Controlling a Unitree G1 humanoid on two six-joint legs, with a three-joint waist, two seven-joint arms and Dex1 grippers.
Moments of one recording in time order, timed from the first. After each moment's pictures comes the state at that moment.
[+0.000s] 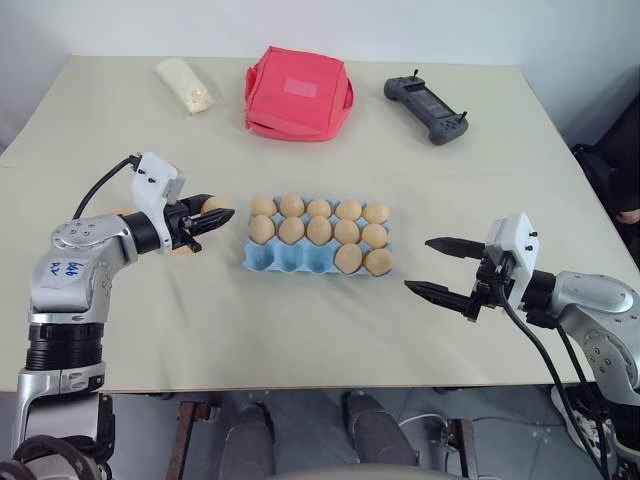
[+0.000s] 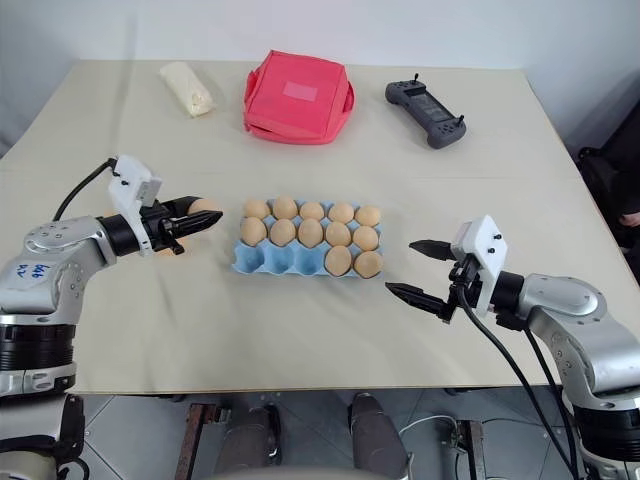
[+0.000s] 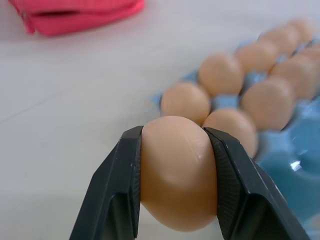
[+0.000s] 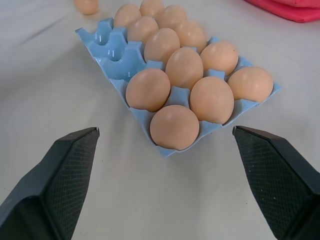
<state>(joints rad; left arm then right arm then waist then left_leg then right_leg) -0.54 0.70 0.17 0.02 -0.40 0.67 -0.78 -0.16 -0.78 -0.17 -0.38 0.60 0.57 0.90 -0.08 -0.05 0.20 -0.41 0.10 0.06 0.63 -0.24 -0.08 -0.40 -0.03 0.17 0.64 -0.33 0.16</state>
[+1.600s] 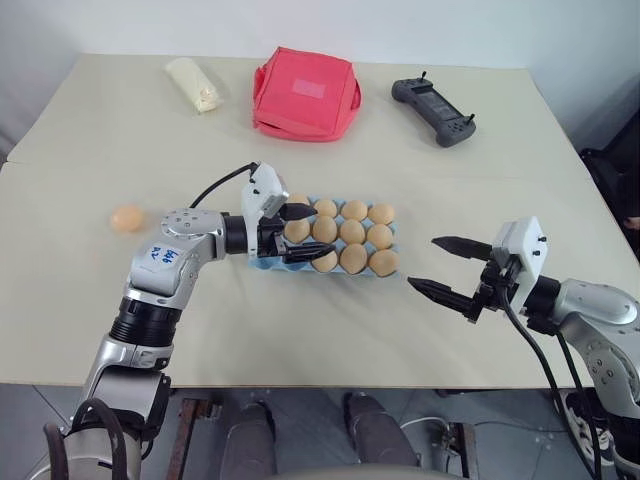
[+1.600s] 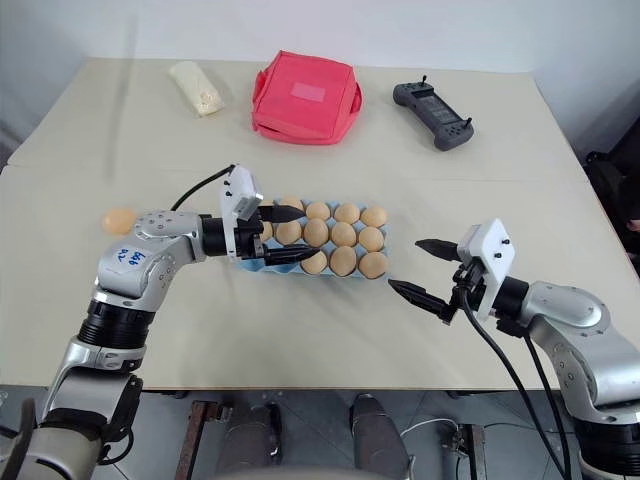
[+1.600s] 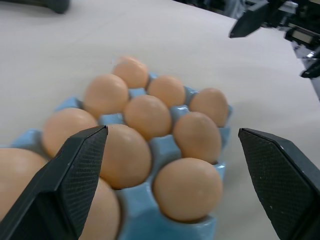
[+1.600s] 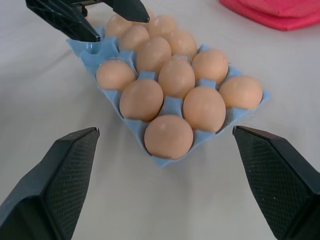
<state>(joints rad) -0.68 0.49 -0.10 0.02 -0.37 0.62 -0.90 -0.12 -0.75 -0.20 -0.42 0.61 0.54 0.84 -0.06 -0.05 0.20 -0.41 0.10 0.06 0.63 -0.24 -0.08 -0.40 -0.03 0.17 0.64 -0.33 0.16</state>
